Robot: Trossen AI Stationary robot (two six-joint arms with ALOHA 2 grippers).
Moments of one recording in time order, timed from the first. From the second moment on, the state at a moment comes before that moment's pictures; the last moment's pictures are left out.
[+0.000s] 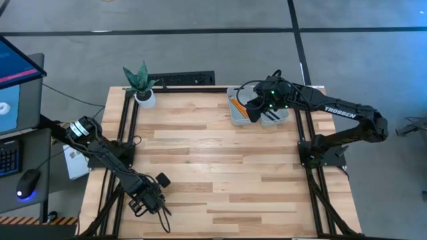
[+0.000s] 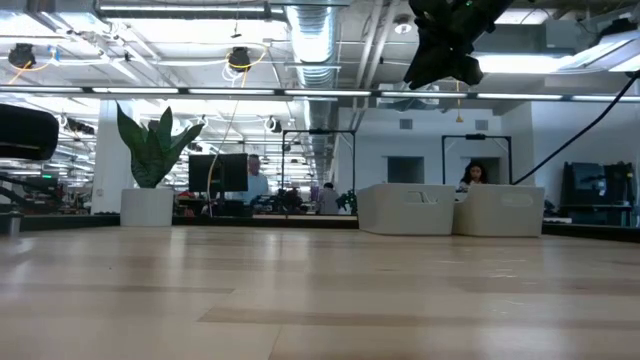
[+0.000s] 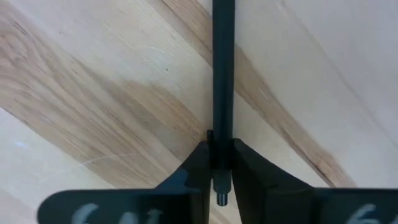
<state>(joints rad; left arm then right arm) -0.80 1.62 0.78 -0.63 0.02 -0.01 -0.38 1.22 1.14 -0.65 0.00 0.35</state>
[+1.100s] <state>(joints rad) -0.80 1.62 0.78 -0.62 -0.01 -0.02 -0.38 1.22 1.14 -0.65 0.00 0.35</state>
